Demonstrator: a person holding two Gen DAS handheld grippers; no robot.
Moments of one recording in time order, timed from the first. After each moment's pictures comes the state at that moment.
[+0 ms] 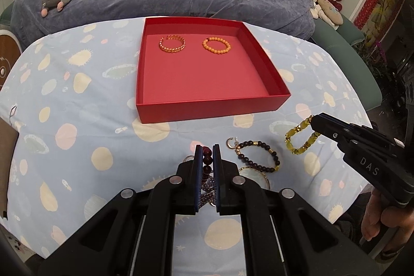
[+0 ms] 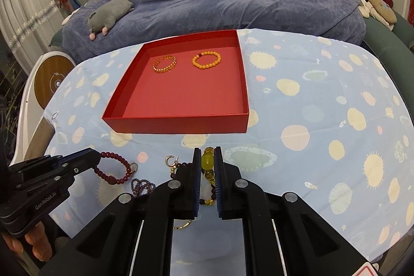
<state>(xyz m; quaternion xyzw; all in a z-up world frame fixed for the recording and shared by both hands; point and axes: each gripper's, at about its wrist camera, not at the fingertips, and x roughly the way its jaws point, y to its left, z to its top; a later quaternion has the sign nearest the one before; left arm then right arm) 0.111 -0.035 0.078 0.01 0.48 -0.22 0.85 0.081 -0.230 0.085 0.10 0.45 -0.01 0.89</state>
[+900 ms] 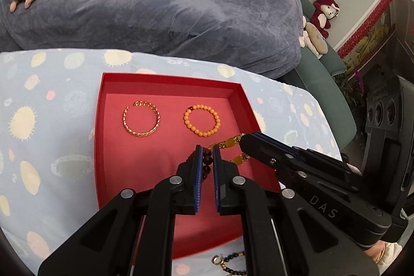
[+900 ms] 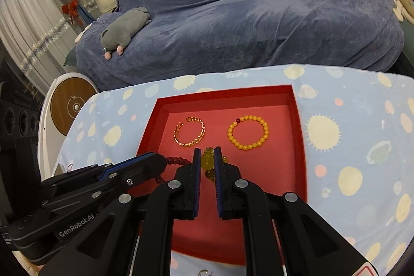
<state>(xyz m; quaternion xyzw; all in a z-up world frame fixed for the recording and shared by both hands) 0.296 -0.068 0.064 -0.09 0.49 -0.28 0.82 0.274 -0.233 0.064 0.17 0.46 0.06 0.87</state>
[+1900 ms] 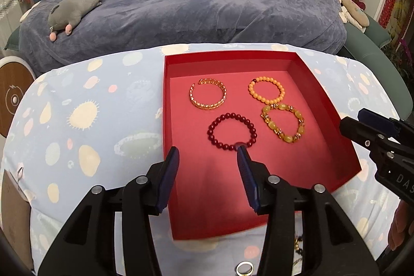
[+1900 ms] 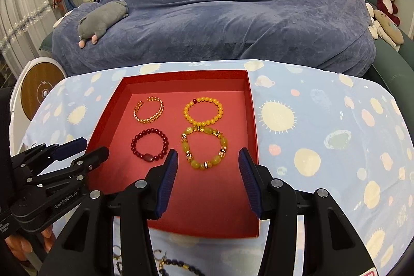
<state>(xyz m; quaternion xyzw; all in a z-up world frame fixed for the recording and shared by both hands) 0.238 -0.049 0.055 0.06 0.46 -0.15 0.87 0.199 -0.235 0.074 0.07 0.44 -0.02 0.89</state>
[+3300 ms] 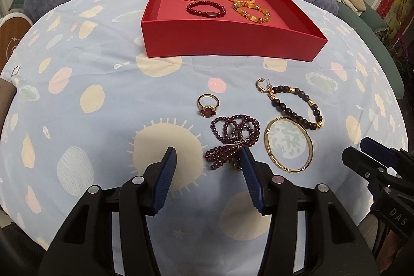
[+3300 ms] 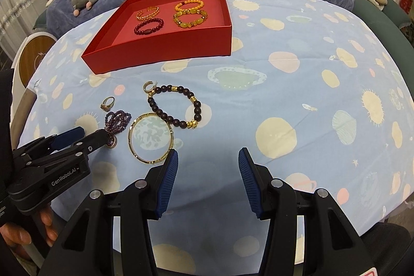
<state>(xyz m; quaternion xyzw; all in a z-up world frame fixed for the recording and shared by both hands) 0.084 -0.034 -0.005 0.03 0.53 -0.16 0.83 0.027 -0.221 0.016 0.09 0.52 -0.05 0.85</state>
